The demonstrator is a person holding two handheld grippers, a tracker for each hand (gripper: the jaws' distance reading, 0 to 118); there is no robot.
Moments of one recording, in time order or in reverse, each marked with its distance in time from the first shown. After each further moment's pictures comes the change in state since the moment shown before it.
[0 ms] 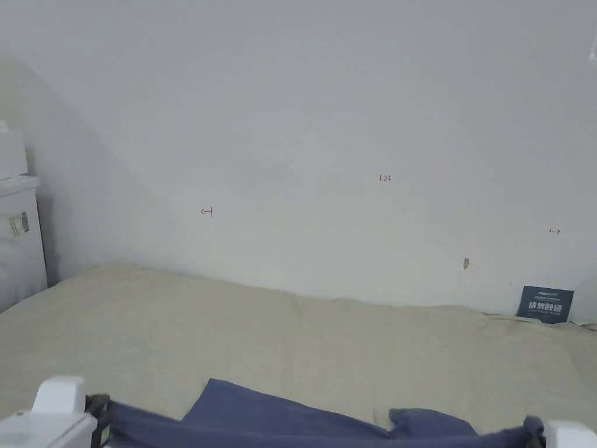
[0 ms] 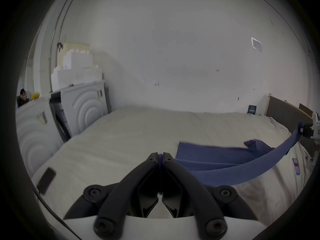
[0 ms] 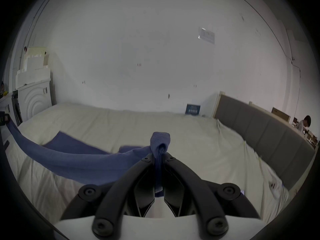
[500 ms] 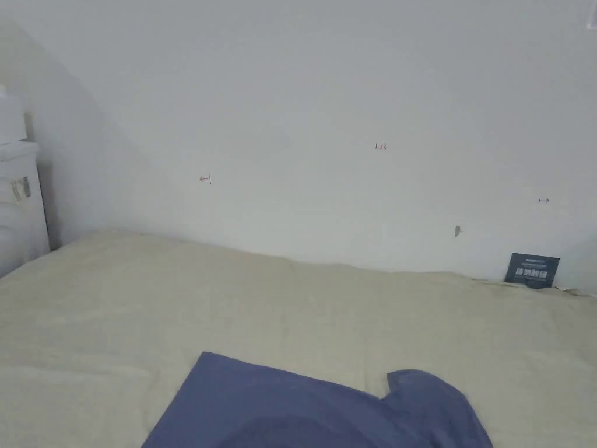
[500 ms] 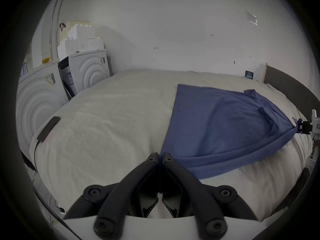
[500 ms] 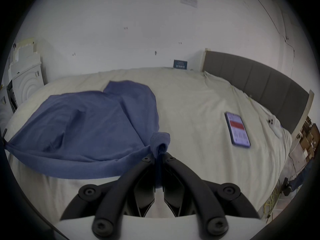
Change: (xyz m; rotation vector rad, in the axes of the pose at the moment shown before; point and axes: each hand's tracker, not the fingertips) left arm -0.029 -0.176 0.067 -0.224 0.015 -0.049; right arm 0.007 -0.183 0.062 -0.255 -0.080 -0.097
